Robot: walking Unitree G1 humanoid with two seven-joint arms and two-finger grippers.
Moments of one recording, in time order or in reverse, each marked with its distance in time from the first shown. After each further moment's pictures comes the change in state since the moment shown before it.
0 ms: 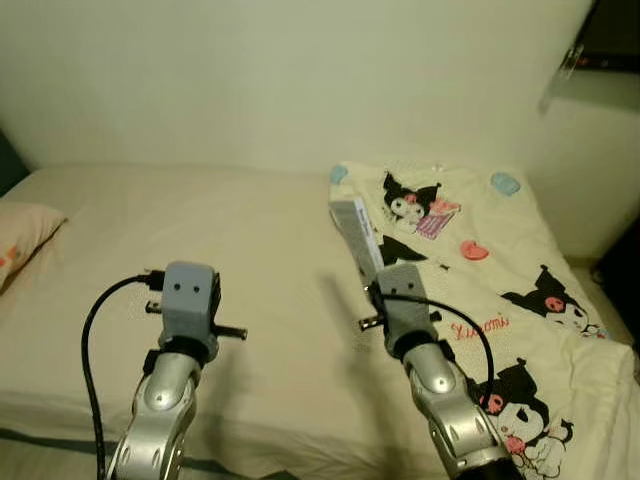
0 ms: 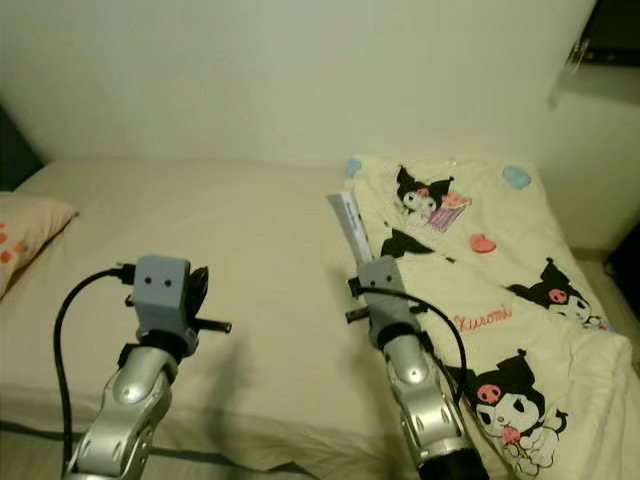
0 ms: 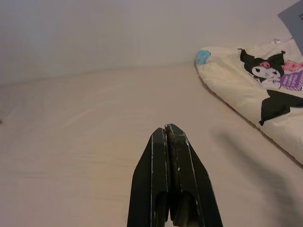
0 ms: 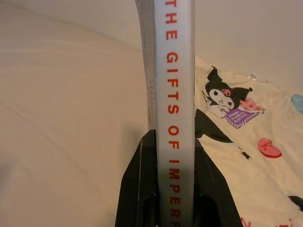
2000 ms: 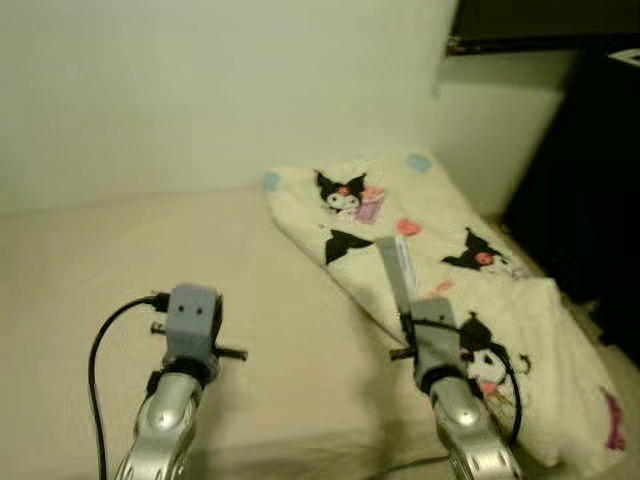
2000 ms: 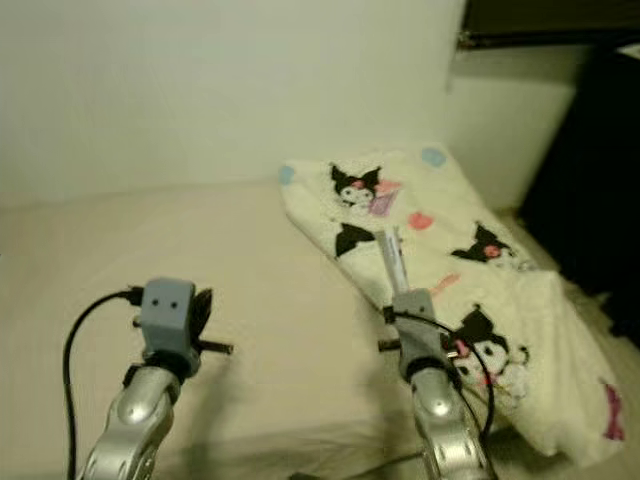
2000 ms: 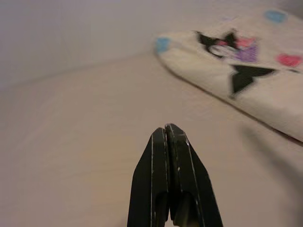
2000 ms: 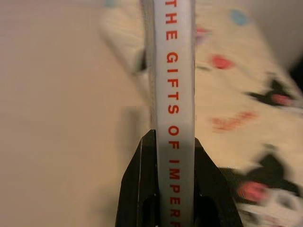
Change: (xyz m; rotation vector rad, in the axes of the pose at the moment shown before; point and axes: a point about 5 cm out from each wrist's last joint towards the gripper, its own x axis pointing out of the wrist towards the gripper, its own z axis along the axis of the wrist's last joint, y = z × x) left arm -0.010 0.003 -0.026 -0.002 0.051 -0.008; right arm -0.025 -0.003 -0.049 0.077 0.168 -0.072
